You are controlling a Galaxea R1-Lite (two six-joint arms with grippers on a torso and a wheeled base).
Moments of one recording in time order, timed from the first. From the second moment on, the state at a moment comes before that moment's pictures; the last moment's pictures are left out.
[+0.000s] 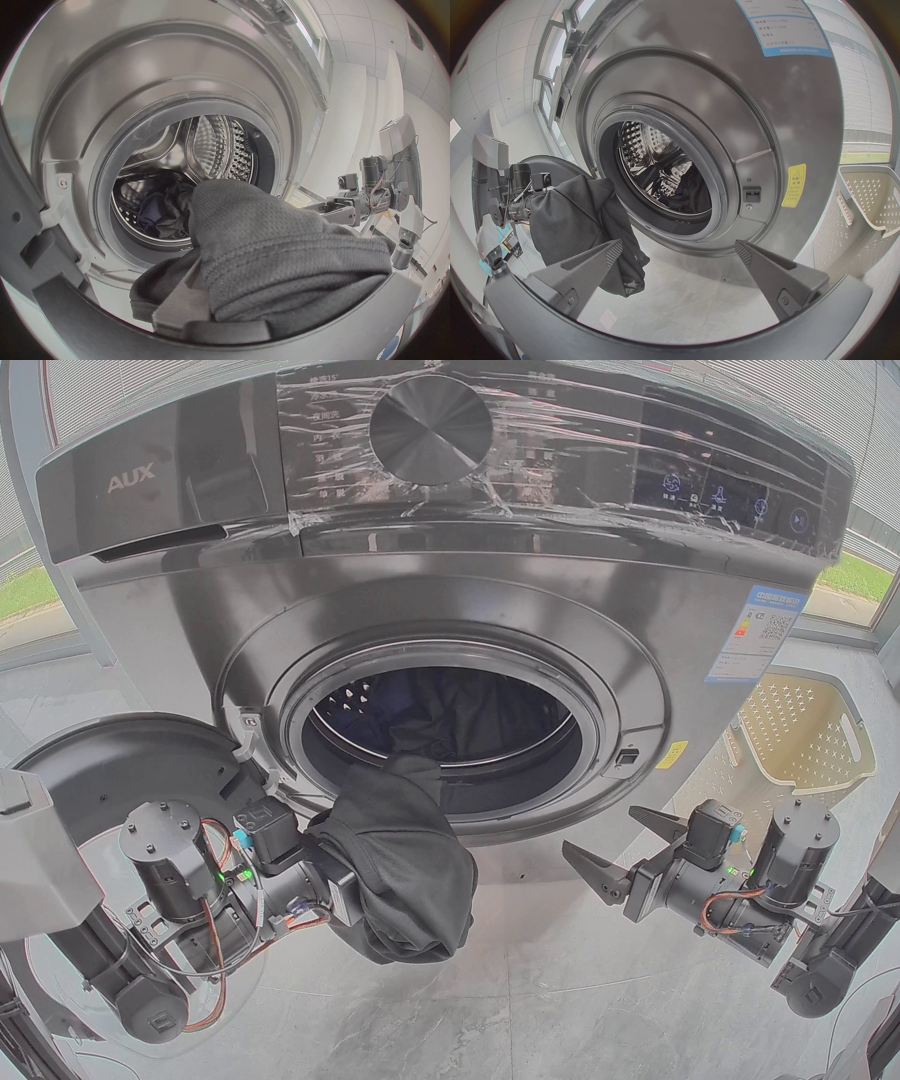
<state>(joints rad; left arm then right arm) -0.55 1.88 -0.32 -1.55 -0.13 0.00 0.60 1.86 -0.28 -1.50 0.00 0.12</state>
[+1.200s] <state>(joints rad) -0.65 2.08 -0.61 -1.55 -0.13 -0.10 0.63 1.85 -0.26 -1.50 0.00 0.12</state>
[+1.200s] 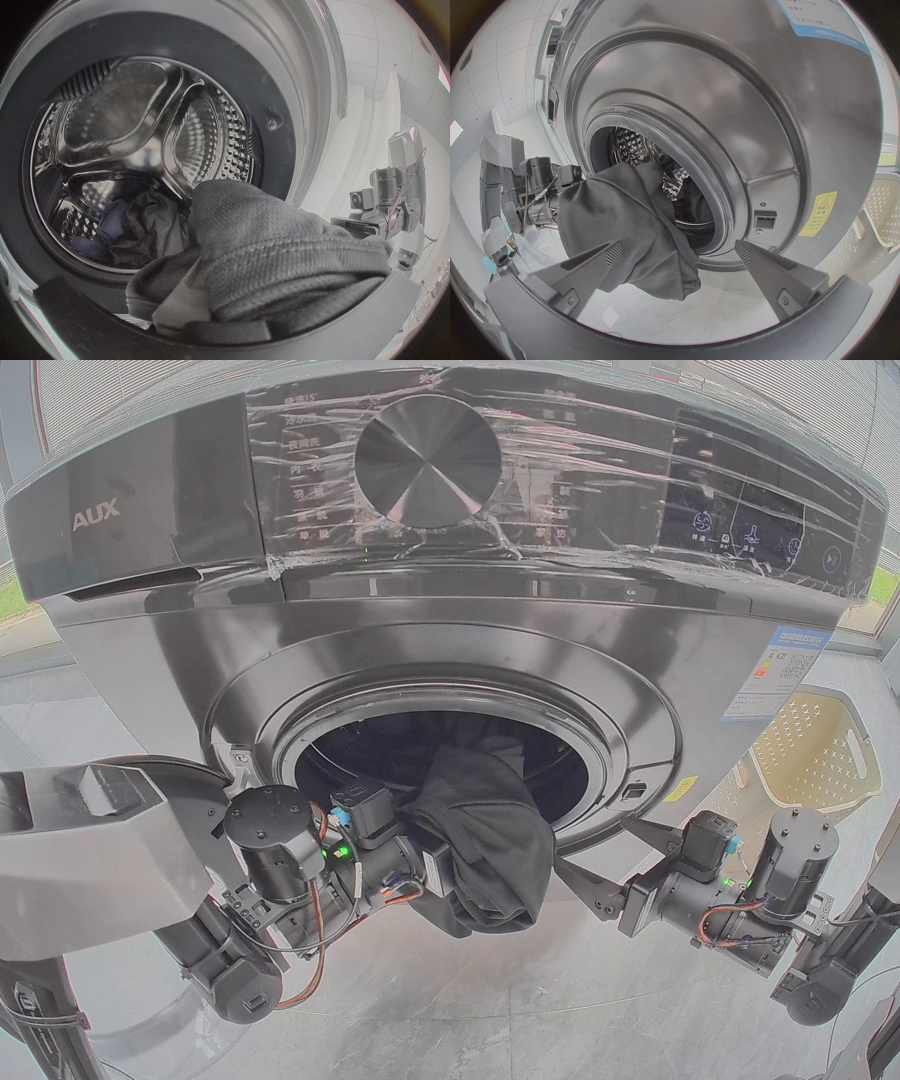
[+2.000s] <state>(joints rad) -0.64 2.24 -0.93 -1.46 -0.10 -0.11 0.64 1.85 -0.26 -1.50 -0.01 0.12</state>
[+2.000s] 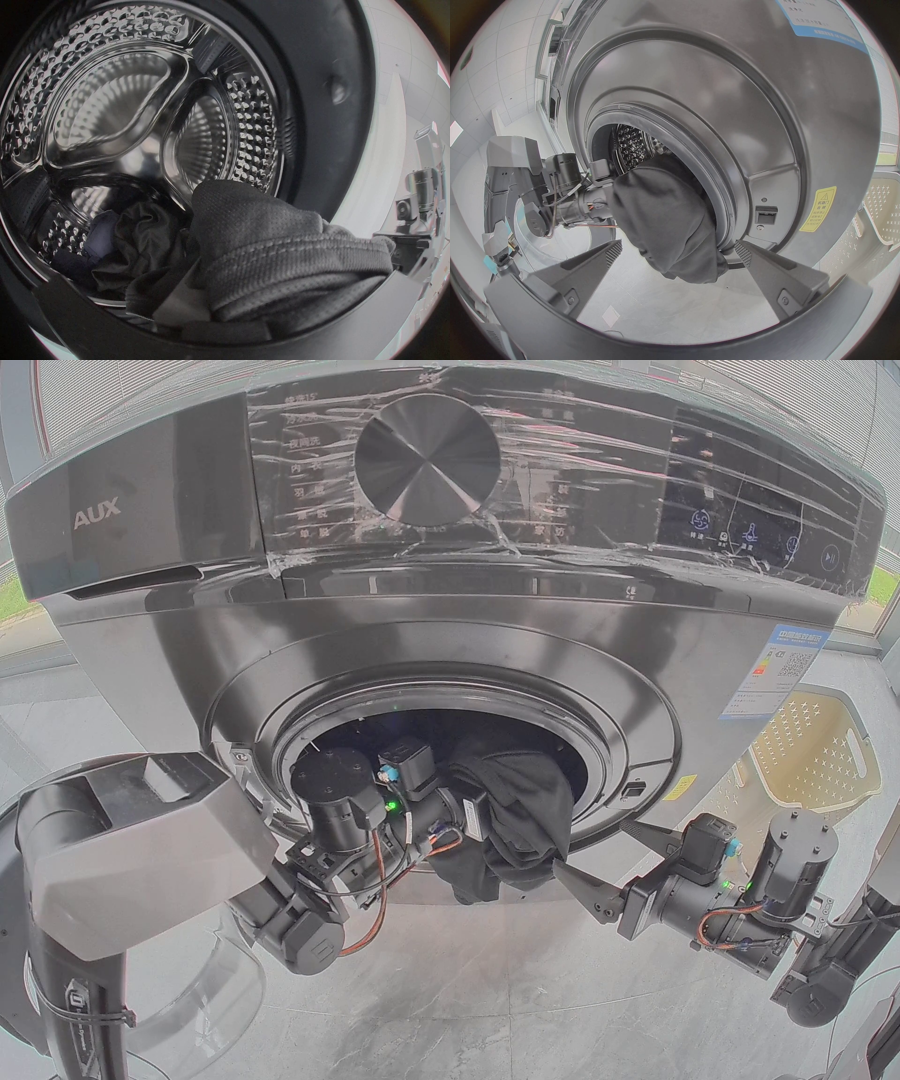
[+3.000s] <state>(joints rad) -0.48 2.53 -1.71 -1.11 0.12 -0.14 0.64 1.85 -0.26 -1.50 -0.01 0.13</state>
